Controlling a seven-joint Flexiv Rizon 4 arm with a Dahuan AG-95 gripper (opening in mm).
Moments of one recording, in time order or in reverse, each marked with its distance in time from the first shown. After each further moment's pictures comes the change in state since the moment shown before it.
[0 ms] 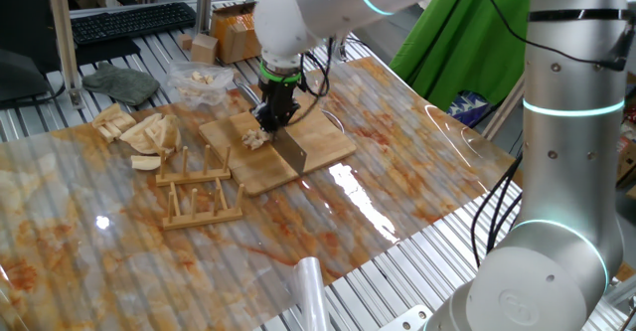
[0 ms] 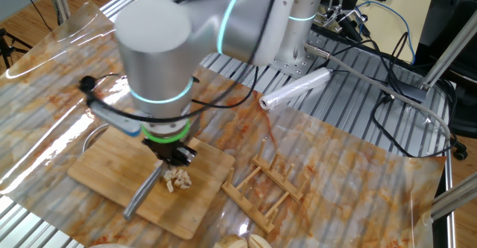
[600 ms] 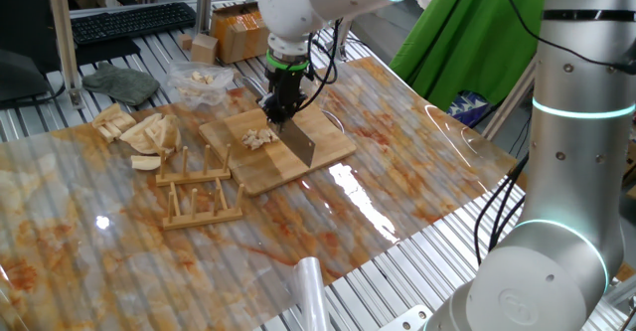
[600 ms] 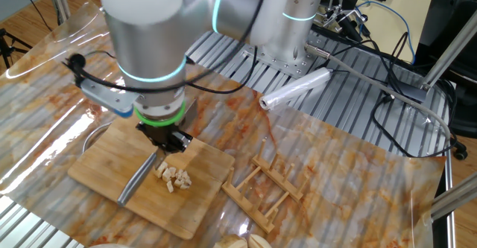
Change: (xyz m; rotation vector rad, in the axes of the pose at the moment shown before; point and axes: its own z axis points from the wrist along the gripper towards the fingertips) arm 0.013 -0.012 -0.025 0.001 -0.001 -0.006
